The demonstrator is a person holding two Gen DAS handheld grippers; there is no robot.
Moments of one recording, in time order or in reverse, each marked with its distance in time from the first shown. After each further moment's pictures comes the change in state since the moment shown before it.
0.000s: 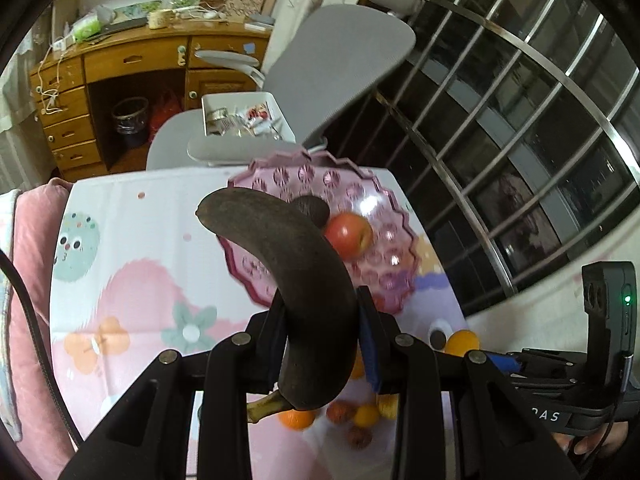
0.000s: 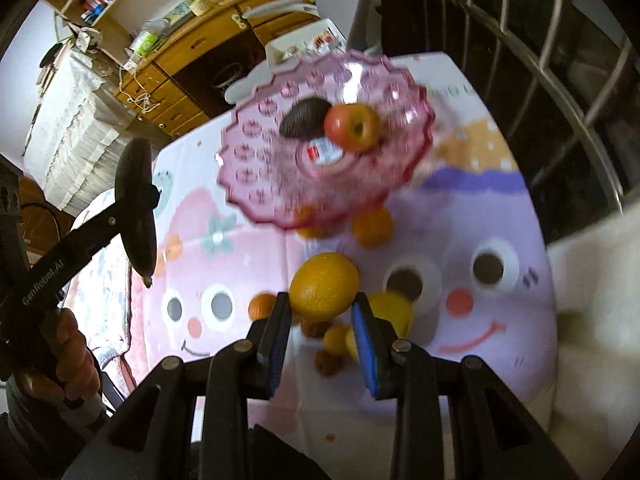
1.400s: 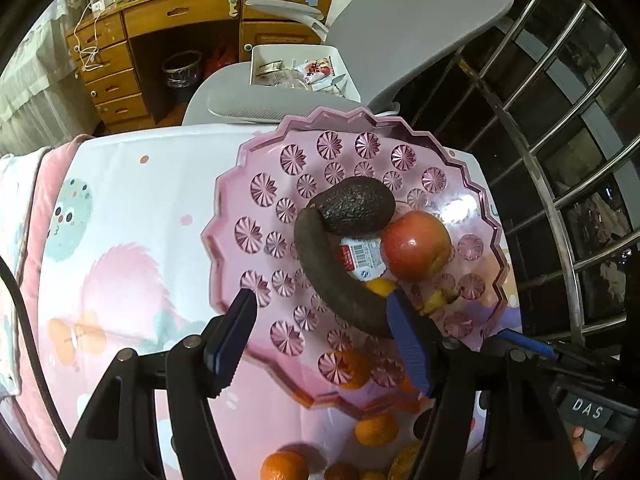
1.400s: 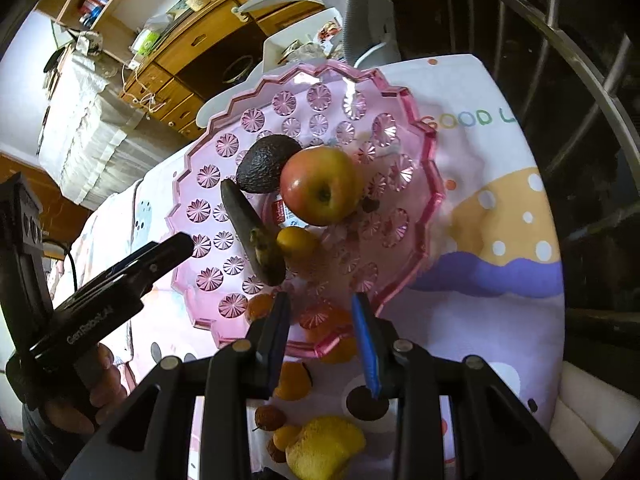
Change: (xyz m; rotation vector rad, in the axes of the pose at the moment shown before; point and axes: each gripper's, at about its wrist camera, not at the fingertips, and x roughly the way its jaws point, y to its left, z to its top) left arm 0.123 0.003 0.024 -0.140 0.142 0.230; right arm 0.078 -0.065 0.096 -0.010 0.059 0.106
